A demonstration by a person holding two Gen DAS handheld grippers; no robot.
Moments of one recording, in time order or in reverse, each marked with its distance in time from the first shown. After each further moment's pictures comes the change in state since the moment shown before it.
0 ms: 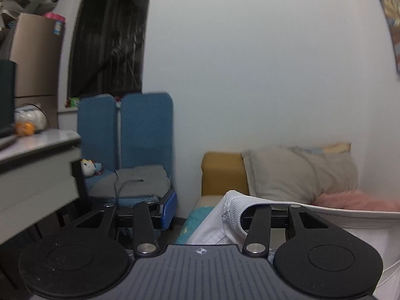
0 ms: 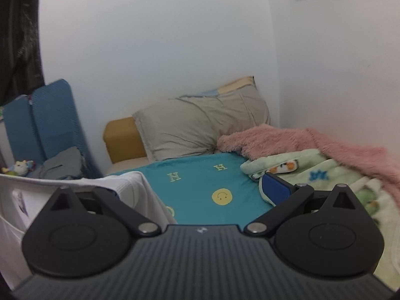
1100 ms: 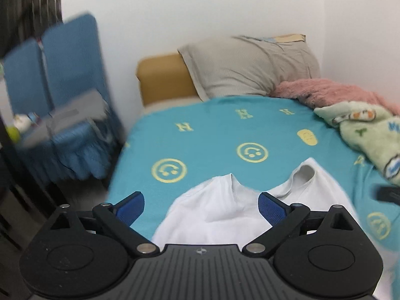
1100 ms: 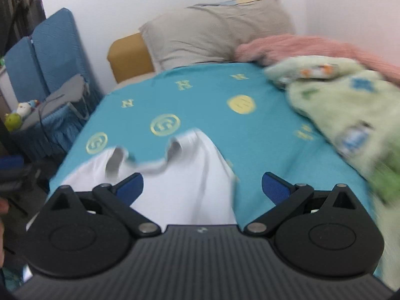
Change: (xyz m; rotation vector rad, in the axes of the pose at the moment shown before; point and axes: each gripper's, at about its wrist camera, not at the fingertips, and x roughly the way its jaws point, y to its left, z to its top) left arm 0.054 -0.011 -0.133 0.223 0.297 -0.196; right arm 0.020 -0.009 -0.127 -0.015 0.317 0.066
